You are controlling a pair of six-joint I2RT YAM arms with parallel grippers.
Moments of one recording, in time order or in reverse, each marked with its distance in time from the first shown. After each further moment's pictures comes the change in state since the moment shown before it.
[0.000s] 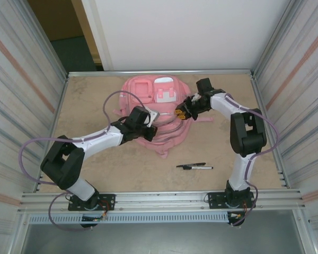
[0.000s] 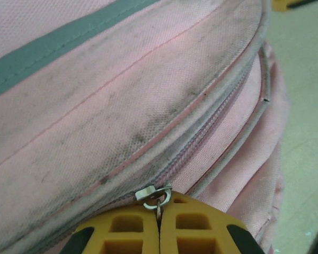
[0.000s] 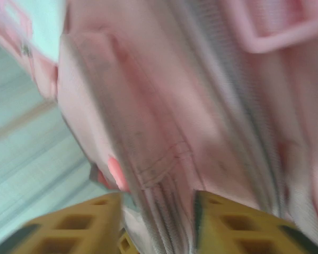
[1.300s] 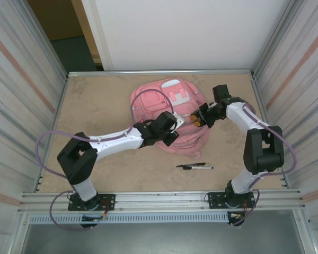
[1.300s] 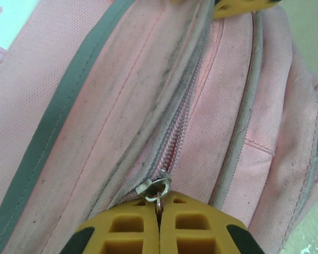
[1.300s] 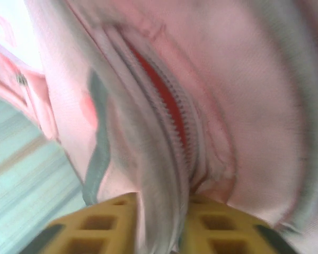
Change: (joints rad) left arm -0.231 0.146 0.230 -0.073 -0.261 0.192; right arm -0.111 -0.230 -0.129 -0.172 0.160 -0.038
